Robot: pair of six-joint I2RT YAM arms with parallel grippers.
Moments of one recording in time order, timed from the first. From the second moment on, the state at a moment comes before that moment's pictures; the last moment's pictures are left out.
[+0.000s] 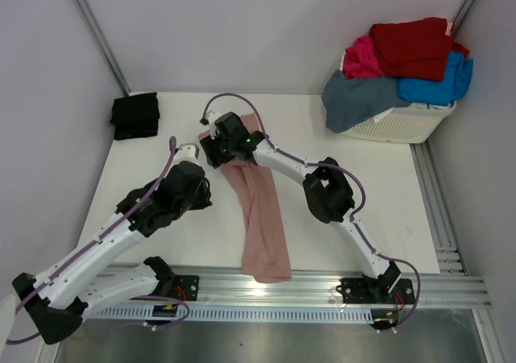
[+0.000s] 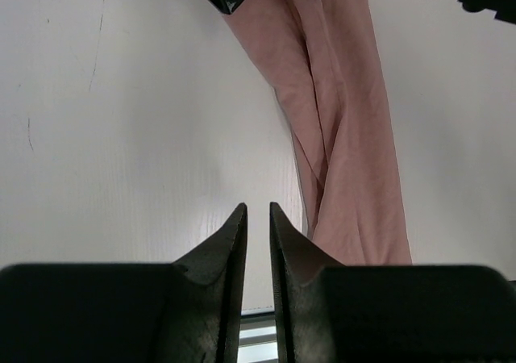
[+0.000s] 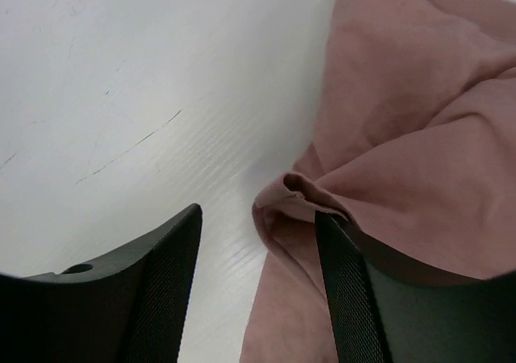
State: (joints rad) left arm -0.75 0.90 0.96 -0.86 -0.39 -0.68; right arm 0.84 2.45 2.16 -0.38 -0.13 0.10
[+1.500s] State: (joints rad) left arm -0.75 0.82 0.89 -0.80 -0.38 -0.62; right arm 0.60 2.43 2.02 -0.37 -0.07 0.32
